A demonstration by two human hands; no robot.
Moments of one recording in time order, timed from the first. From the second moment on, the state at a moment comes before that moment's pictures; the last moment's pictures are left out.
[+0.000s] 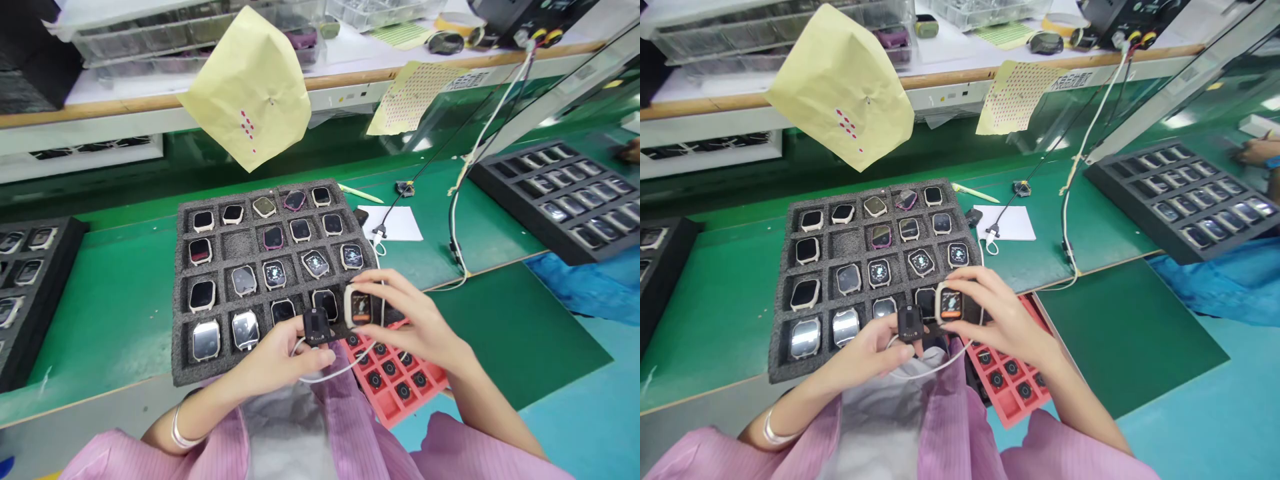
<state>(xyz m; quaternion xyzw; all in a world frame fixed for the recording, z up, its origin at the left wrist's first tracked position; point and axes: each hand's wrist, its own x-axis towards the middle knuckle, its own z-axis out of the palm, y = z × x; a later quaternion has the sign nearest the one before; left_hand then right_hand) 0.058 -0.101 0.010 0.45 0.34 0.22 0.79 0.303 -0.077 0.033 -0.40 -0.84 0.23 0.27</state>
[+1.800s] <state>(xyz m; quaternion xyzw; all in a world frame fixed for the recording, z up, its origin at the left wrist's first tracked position) 0.033 -0.102 -0.001 0.44 0.42 0.29 0.74 0.222 -0.068 0.037 -0.32 -0.91 0.19 0.18</state>
